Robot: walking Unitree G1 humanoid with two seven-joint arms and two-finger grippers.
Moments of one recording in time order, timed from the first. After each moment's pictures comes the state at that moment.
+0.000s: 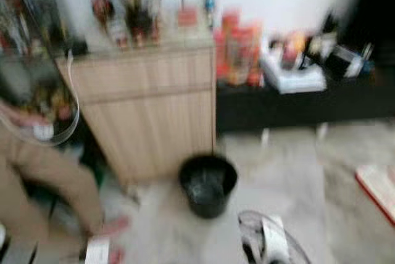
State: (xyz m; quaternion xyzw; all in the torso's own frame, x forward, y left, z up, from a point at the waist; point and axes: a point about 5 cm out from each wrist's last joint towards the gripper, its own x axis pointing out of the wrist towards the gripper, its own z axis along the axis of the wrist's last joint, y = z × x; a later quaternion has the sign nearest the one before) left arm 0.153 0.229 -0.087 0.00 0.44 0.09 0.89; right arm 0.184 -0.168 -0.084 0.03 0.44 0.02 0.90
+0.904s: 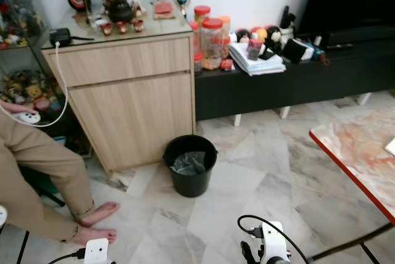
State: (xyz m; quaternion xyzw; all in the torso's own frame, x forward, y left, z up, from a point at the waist) left arm 0.158 0.229 -0.085 0.00 0.43 0.10 0.90; right arm 0.184 -0.165 -0.084 0.03 0.44 0.02 0.90
